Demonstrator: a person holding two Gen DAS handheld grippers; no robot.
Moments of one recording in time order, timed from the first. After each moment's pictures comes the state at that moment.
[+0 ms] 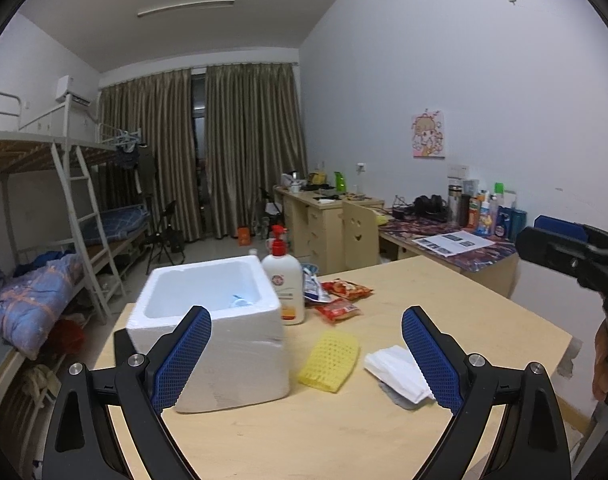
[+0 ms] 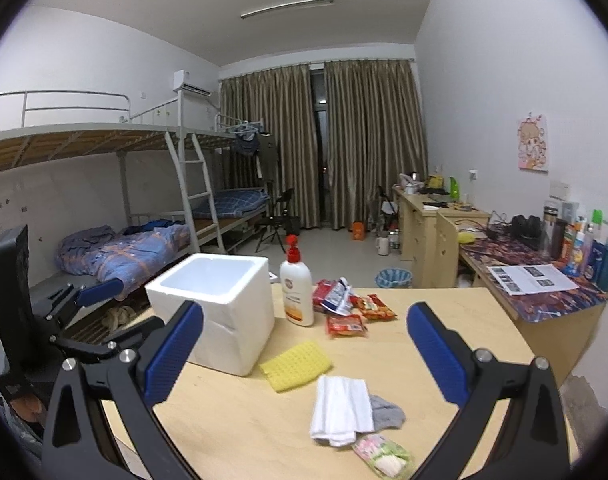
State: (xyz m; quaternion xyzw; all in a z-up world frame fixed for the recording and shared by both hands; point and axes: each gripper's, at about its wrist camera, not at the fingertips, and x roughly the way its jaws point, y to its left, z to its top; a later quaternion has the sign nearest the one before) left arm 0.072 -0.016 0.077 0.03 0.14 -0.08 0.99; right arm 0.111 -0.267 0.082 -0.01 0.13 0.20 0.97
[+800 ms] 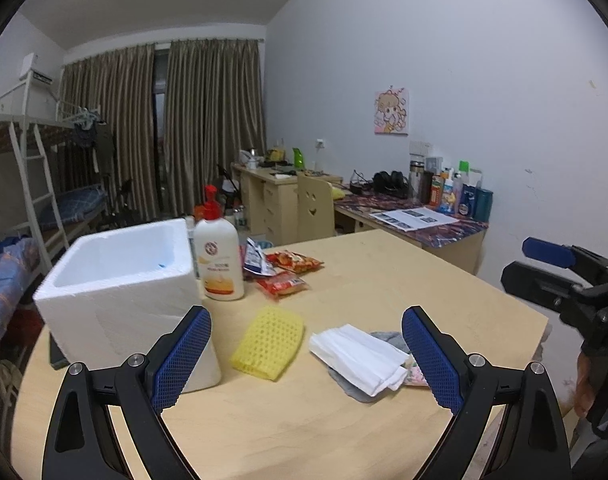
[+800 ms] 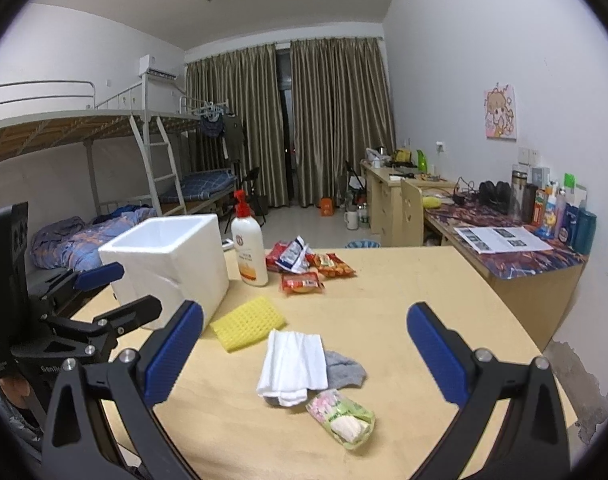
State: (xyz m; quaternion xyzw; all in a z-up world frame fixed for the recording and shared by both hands) left arm 0.108 -0.054 0.039 0.02 0.18 -0.16 0.97; right arm 0.119 -0.307 0.033 0.00 0.17 0.15 0.97
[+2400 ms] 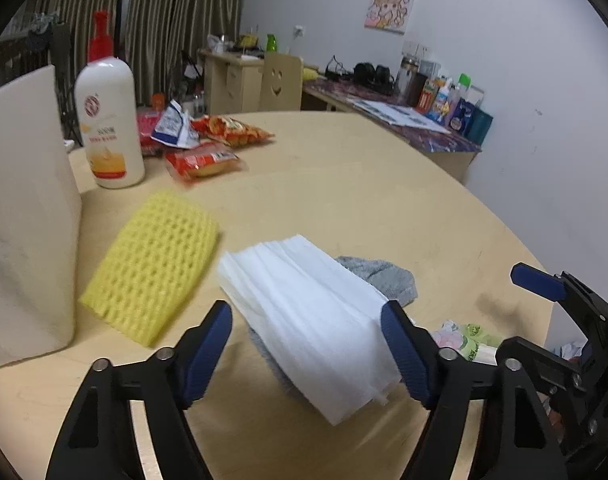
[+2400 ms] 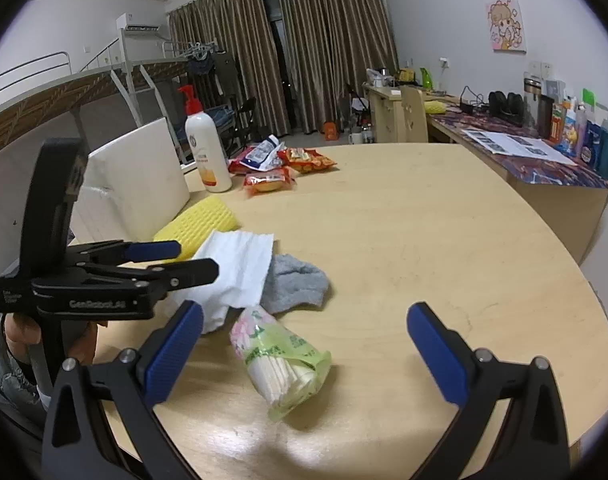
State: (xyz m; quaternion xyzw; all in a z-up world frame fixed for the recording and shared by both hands) left arm 0.231 -0.127 -0.067 -0.01 0.39 -0.21 0.90; right arm 0.185 -0.357 -0.057 0.02 0.31 0.18 0.93
